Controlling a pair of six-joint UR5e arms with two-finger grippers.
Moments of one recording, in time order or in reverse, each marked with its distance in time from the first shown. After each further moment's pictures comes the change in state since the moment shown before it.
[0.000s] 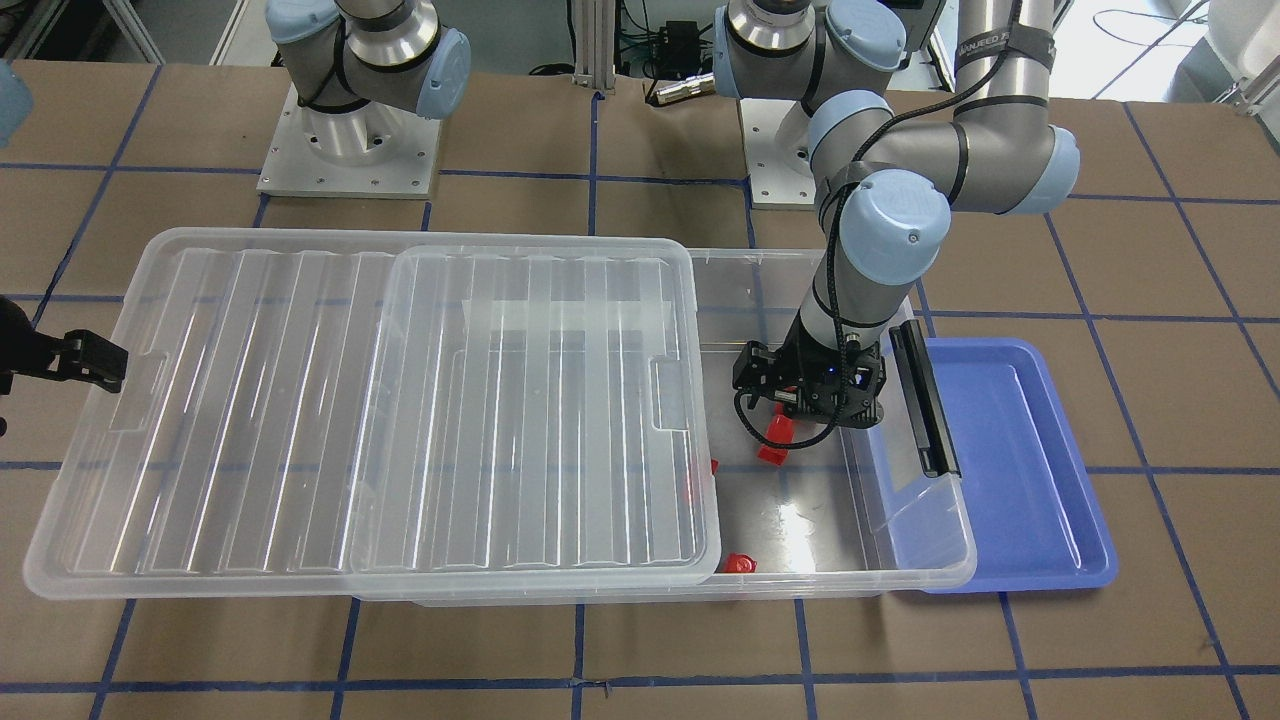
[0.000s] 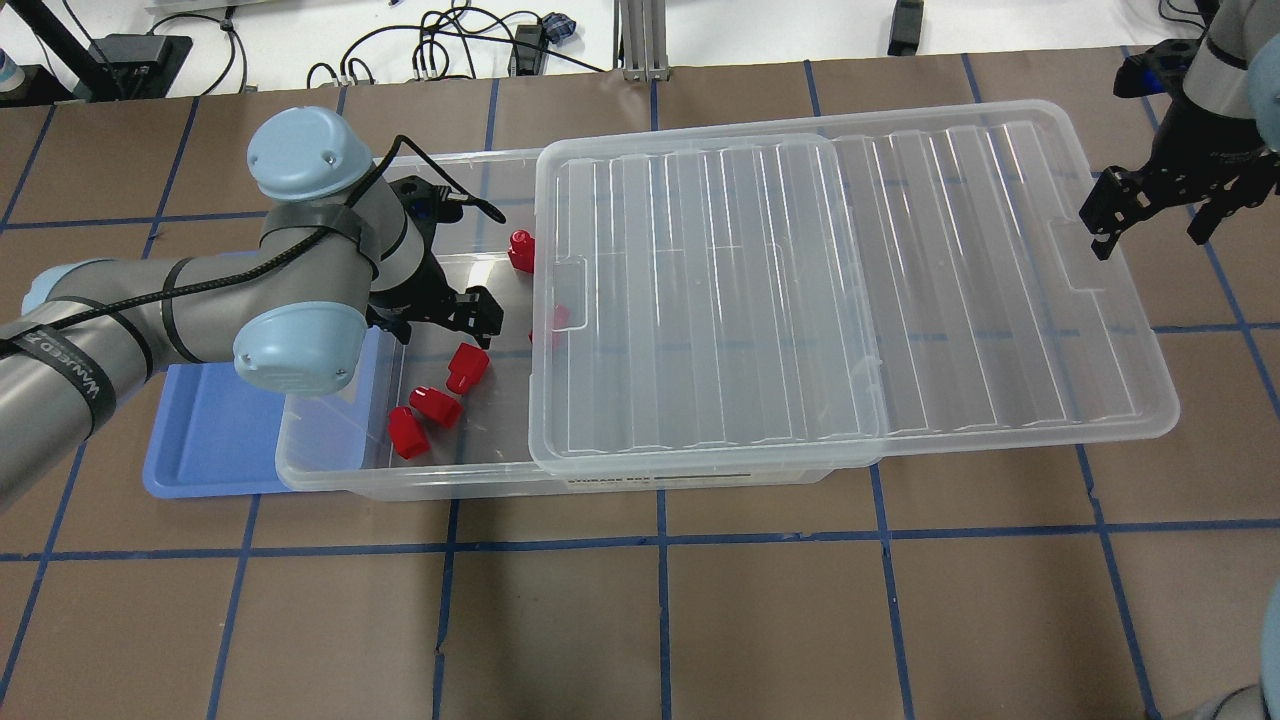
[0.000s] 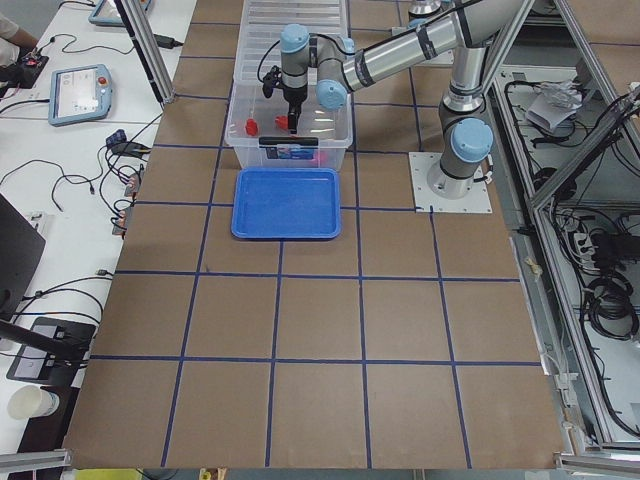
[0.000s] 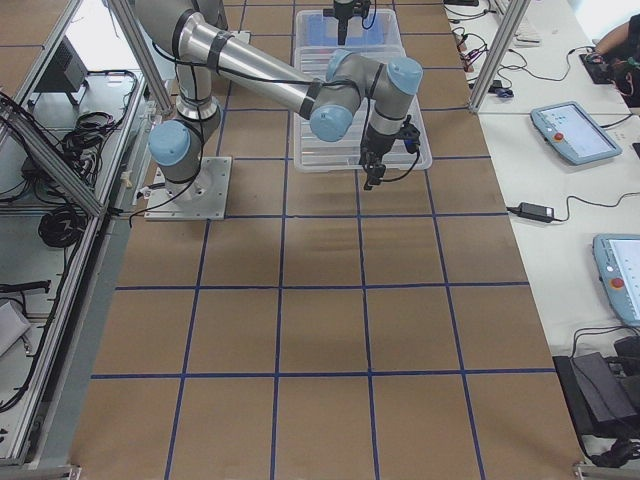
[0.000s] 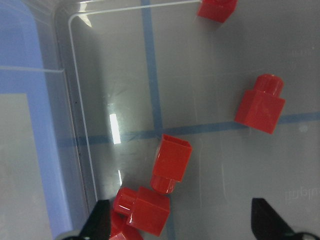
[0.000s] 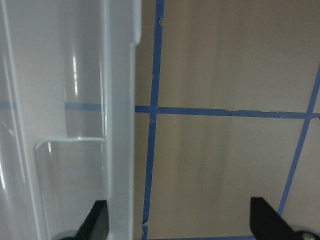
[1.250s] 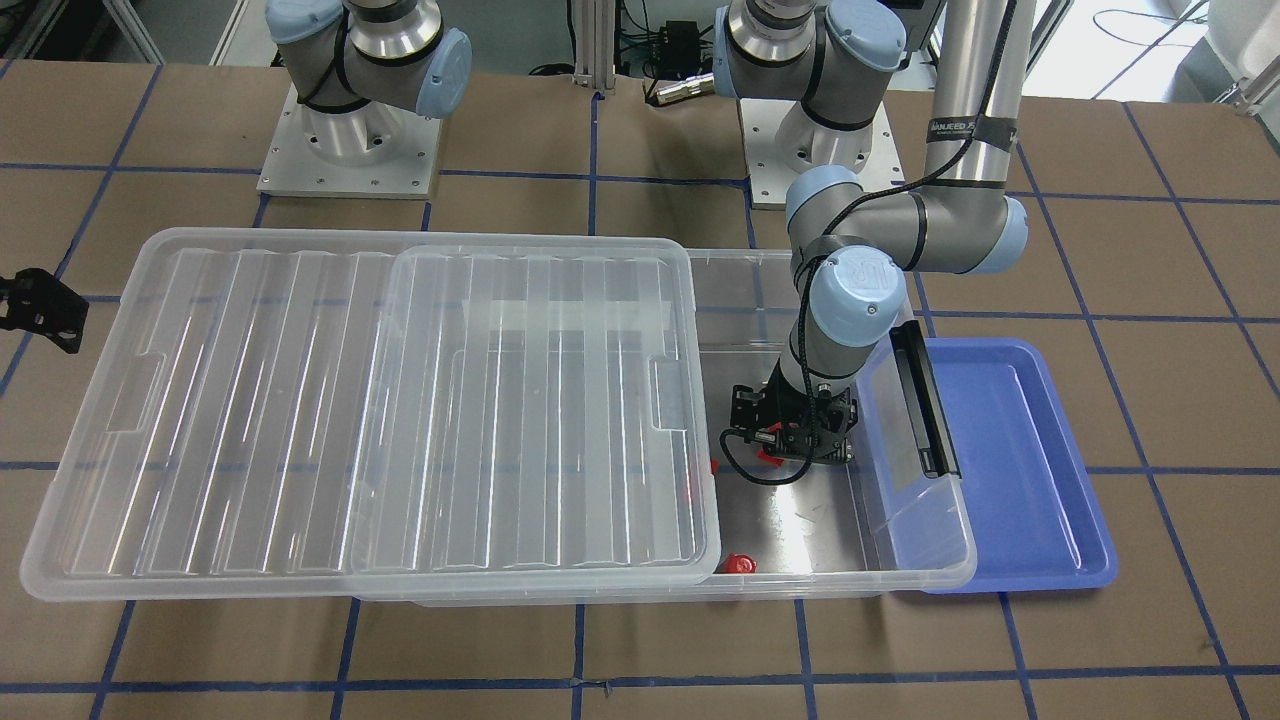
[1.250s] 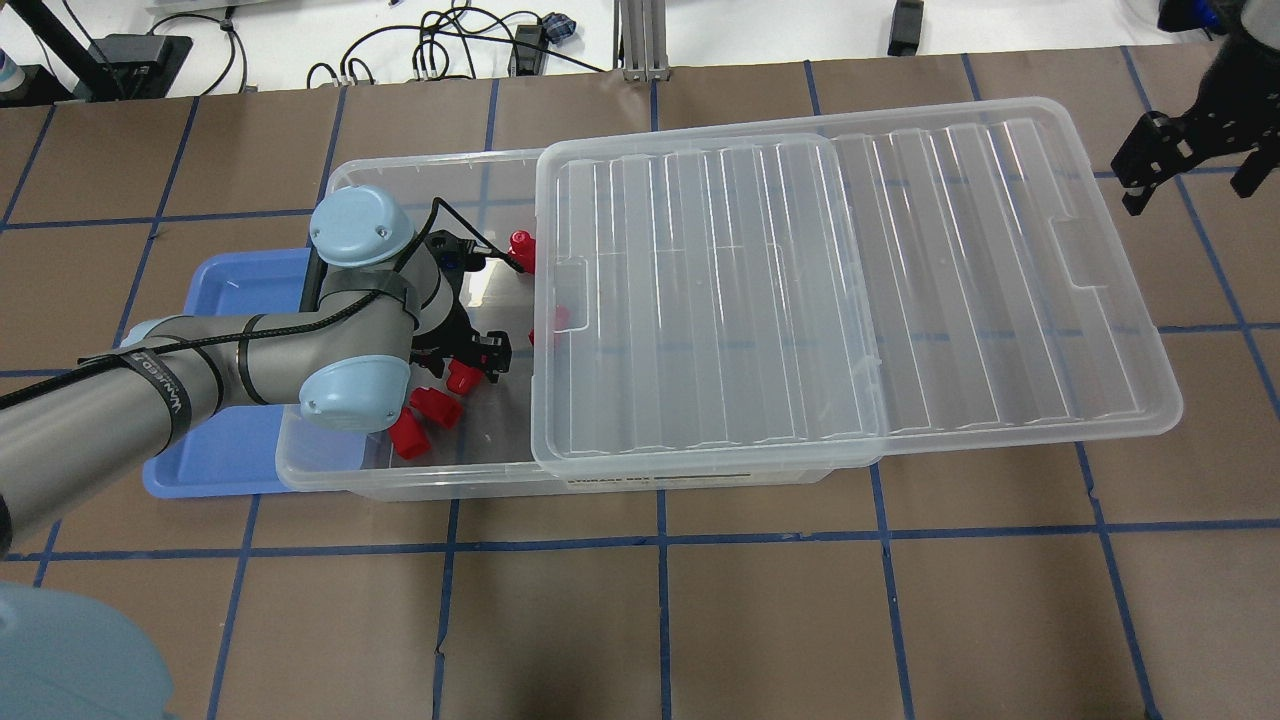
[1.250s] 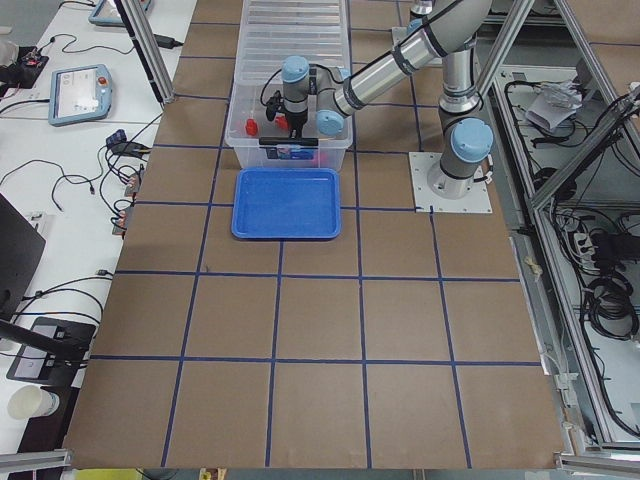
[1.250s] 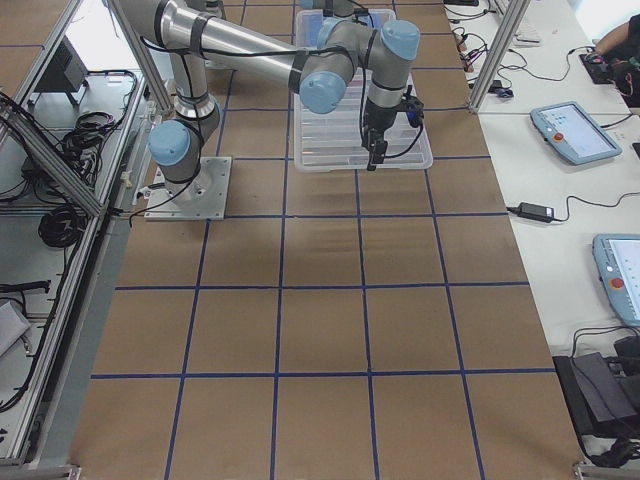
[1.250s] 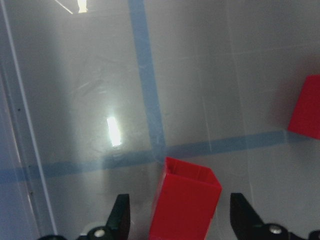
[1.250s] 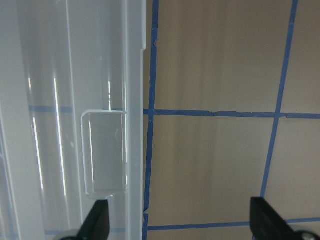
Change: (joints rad) left arm 0.000 -0.135 -0.064 0.183 0.011 0.006; right arm 0.009 -0.093 -0.086 0.098 0.017 0.017
